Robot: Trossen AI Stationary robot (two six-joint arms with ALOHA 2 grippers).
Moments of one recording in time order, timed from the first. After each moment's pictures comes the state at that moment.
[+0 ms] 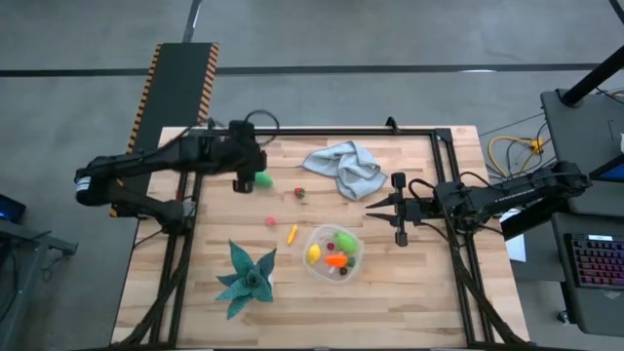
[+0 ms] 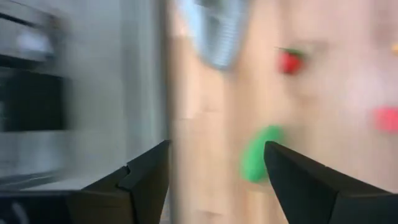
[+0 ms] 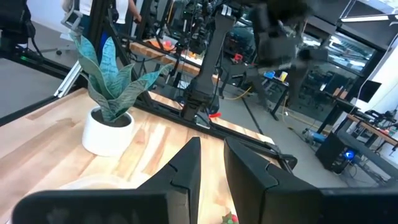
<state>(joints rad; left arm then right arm) 0.24 1.21 1.27 -0.99 -0.38 0.52 0.18 0.86 0.42 0.42 0.13 -0.37</state>
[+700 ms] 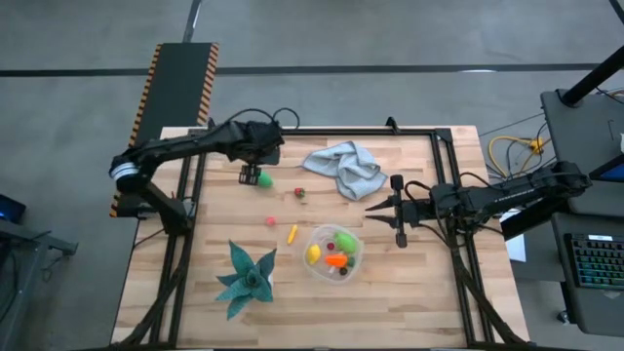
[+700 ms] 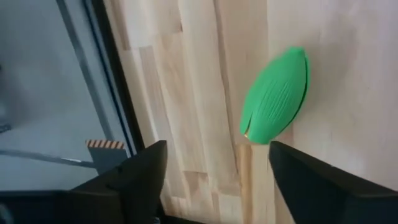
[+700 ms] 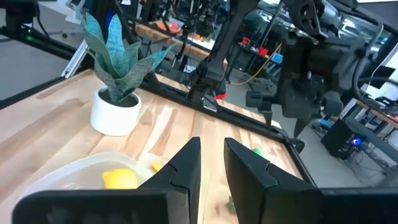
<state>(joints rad) 0.46 1.54 1.27 -1.04 -0.35 0.64 0.18 0.87 0.42 0.34 0.13 -0.36</state>
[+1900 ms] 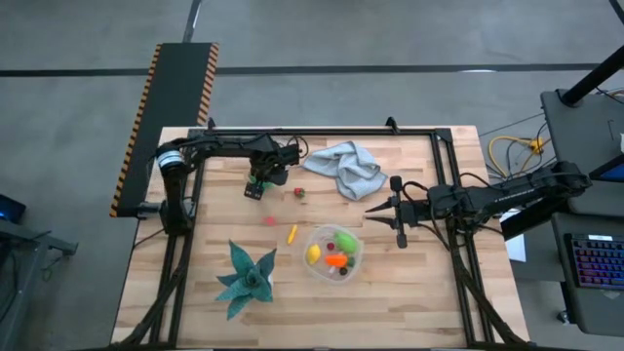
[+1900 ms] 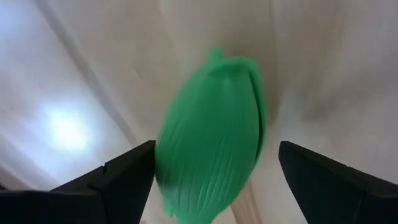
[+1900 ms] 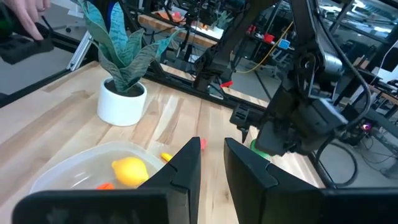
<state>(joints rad) 0.46 1.89 1.25 -1.06 -0.26 0.69 0.18 0.86 0.42 0.29 0.13 -0.31</state>
